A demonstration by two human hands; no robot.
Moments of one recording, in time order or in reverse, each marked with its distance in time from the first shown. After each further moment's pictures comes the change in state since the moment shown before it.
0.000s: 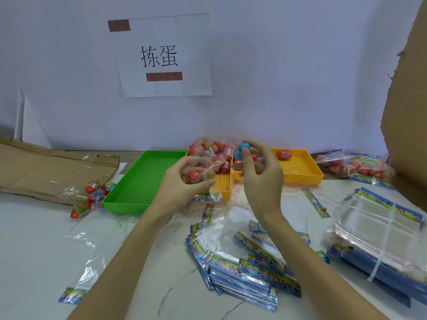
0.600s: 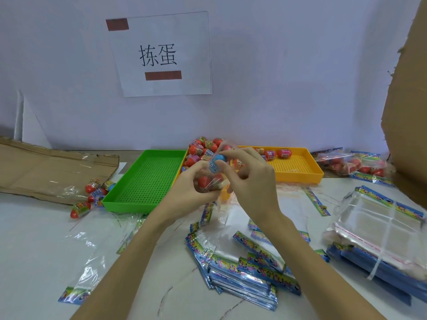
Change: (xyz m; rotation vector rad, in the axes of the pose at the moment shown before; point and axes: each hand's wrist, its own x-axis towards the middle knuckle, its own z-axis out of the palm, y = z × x) left_hand -0.006 0.002 0.012 0.087 -0.221 0.104; right_hand -0.007 -0.010 -0.002 -0.346 -0.233 -0.277
